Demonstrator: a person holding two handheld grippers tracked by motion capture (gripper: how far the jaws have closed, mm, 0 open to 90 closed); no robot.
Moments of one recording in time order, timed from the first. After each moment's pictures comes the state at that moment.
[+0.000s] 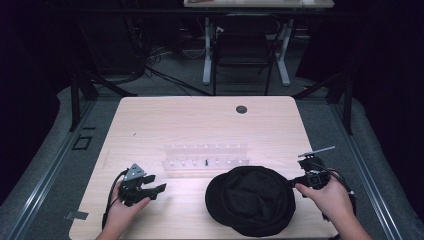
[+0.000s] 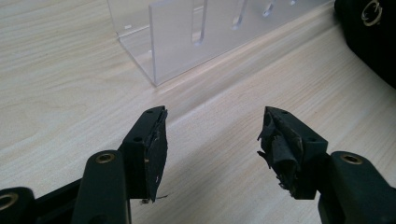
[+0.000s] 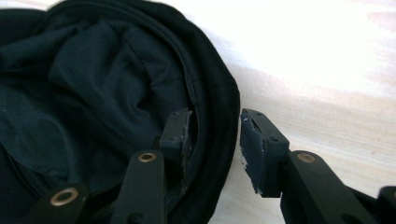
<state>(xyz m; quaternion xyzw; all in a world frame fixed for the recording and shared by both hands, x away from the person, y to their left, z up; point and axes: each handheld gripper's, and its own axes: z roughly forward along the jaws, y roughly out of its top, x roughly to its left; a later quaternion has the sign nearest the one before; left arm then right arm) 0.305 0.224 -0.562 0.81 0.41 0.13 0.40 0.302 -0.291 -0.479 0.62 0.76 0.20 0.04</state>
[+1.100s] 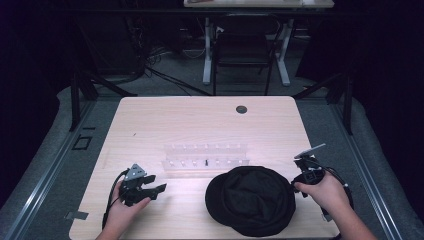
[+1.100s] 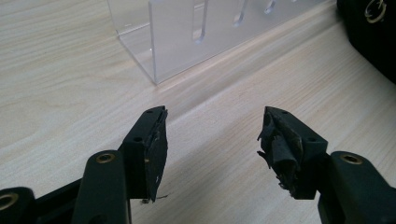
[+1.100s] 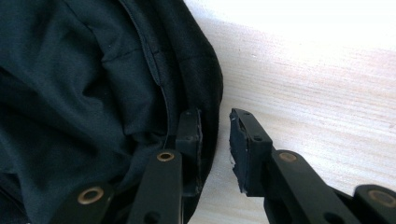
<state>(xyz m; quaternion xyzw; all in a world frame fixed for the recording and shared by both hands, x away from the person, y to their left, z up) 0.306 0.223 -0.563 0.81 0.41 0.13 0.40 0.326 -0.298 -0.504 0.65 0.75 0.12 -0.04</state>
